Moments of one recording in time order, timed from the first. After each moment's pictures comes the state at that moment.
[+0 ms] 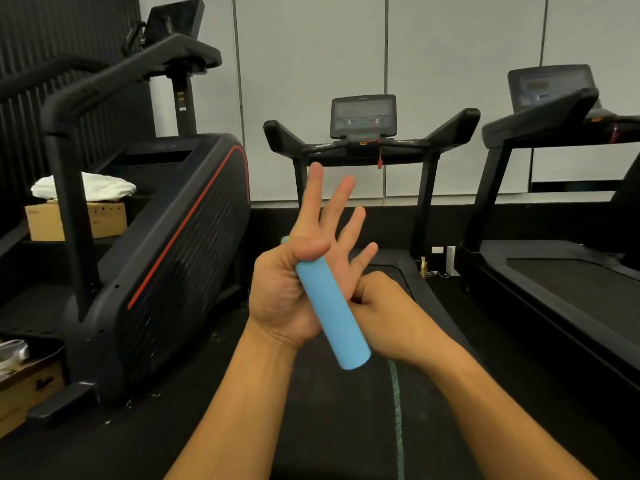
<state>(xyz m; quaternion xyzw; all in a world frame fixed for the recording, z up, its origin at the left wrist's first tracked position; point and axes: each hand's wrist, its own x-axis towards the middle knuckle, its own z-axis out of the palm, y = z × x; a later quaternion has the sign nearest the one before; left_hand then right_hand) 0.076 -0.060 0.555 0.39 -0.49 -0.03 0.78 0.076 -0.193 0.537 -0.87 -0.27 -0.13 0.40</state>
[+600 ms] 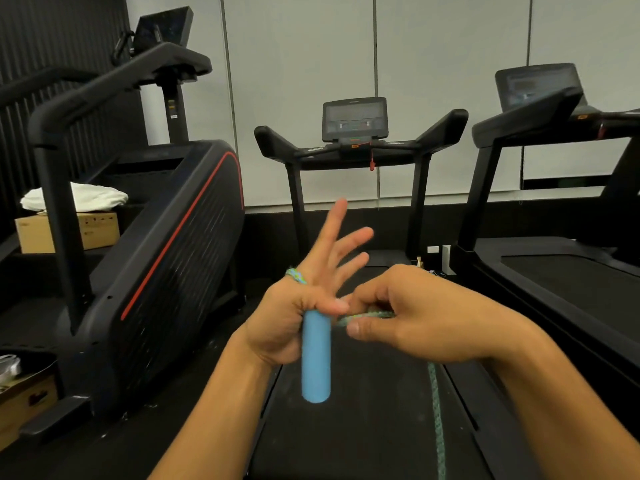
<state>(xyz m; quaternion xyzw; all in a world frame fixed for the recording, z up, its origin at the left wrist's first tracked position) 0.076 -0.060 0.545 0.57 -0.45 -0.06 0.69 0.032 -0.240 0.578 -0.90 -0.35 -0.08 0.24</state>
